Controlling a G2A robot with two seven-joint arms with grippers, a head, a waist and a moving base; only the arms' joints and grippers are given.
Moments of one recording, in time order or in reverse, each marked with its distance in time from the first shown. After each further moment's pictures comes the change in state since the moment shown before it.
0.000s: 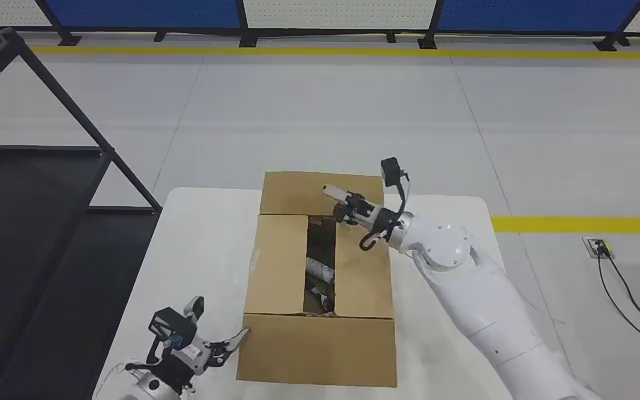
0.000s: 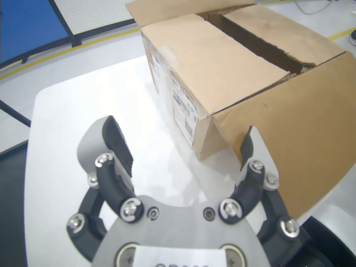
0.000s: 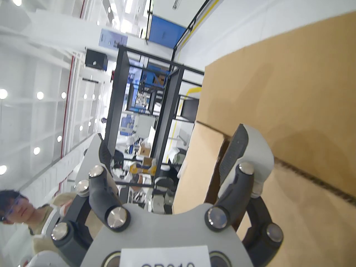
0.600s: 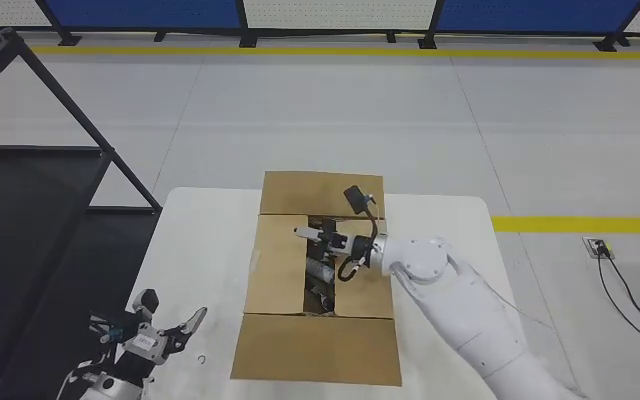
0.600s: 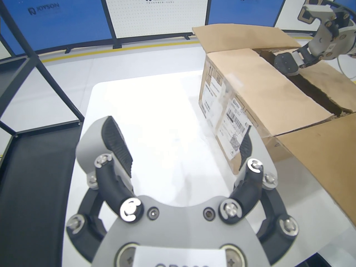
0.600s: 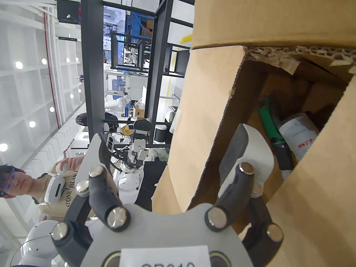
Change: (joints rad) left arm 0.028 -0.001 -0.136 0.009 -0.143 0.076 0.029; right arm -0.008 -0.038 -0.104 0.002 -0.026 0.104 0.085
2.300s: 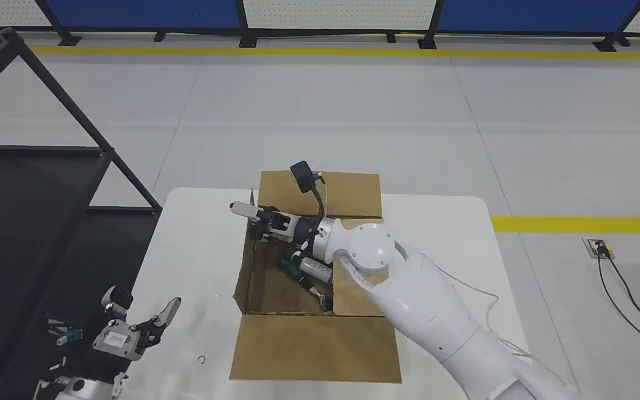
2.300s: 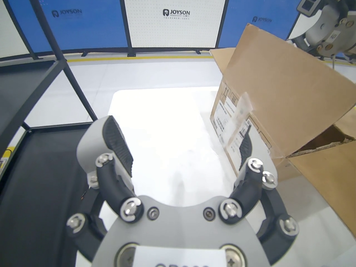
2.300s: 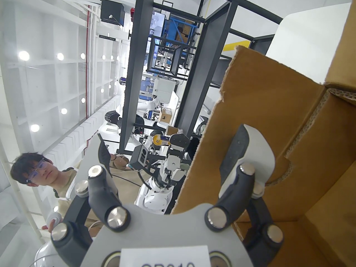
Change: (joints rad) left arm 0.017 -0.006 -0.095 -0.010 -0.125 0.006 0.026; right arm 0.157 -0.188 -0.165 0.083 0.142 -0.073 -0.196
